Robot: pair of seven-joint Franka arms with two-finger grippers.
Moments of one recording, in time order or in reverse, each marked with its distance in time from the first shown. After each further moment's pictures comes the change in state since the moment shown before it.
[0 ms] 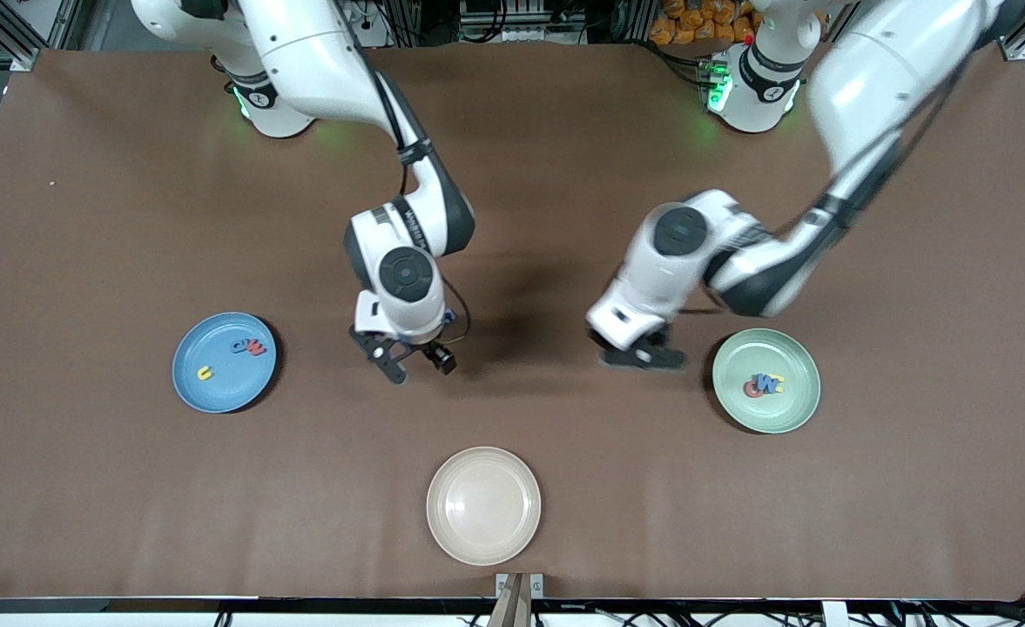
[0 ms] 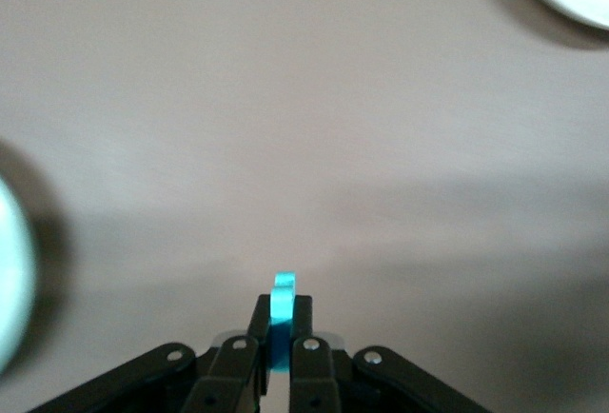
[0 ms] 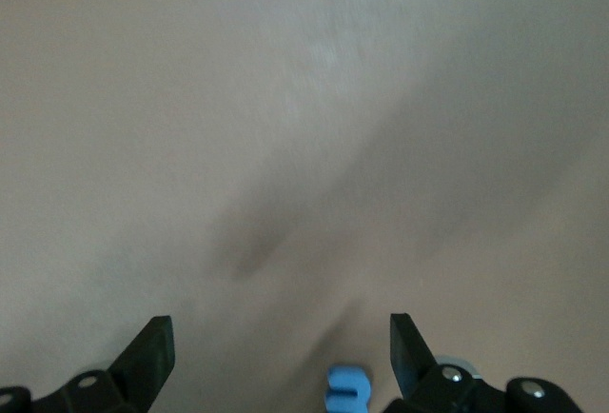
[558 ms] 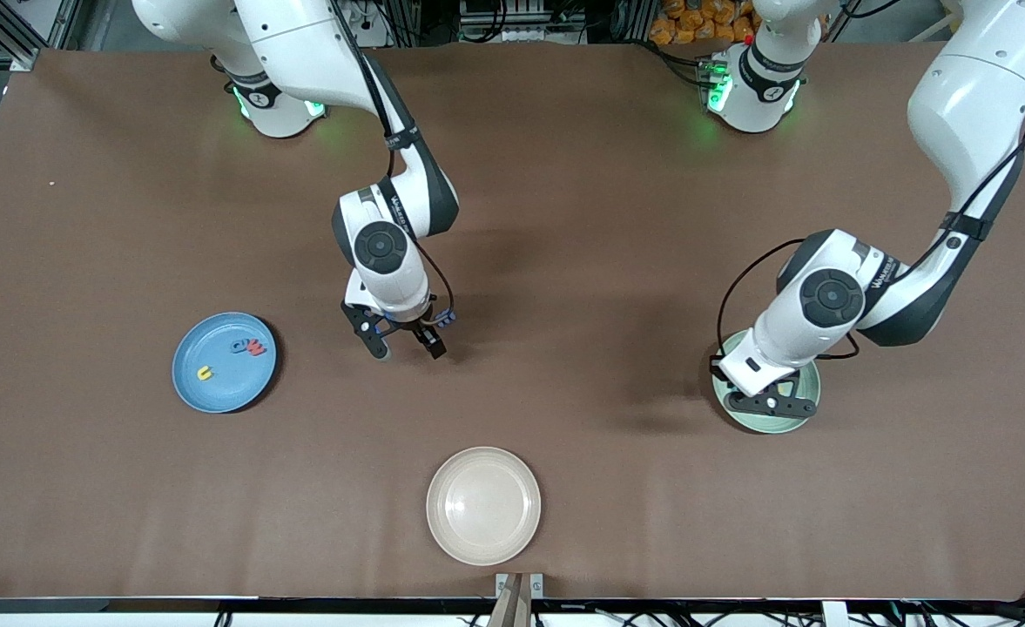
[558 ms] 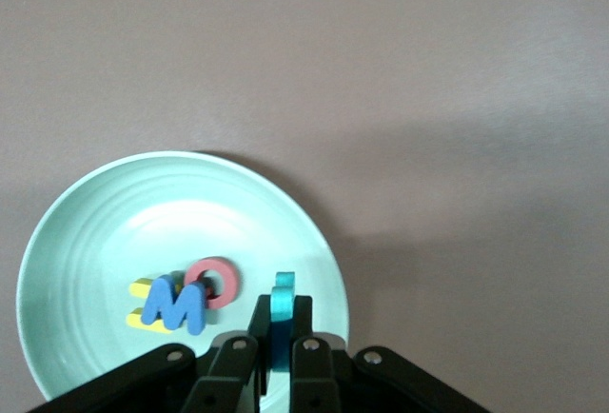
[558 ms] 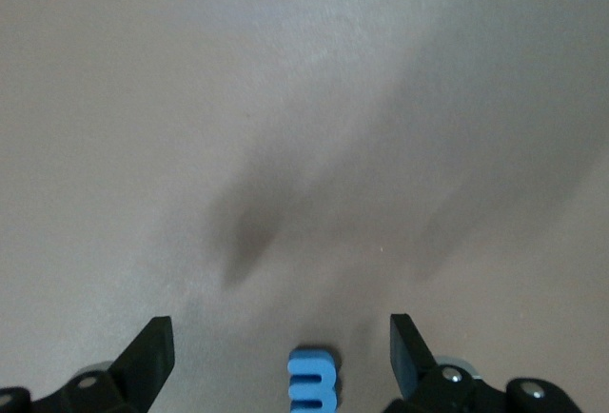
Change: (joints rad) left arm 0.195 0.011 0.042 -0.017 0.000 -0.053 0.259; right arm 0.011 -0.109 0.013 -0.248 0.149 0.211 0.014
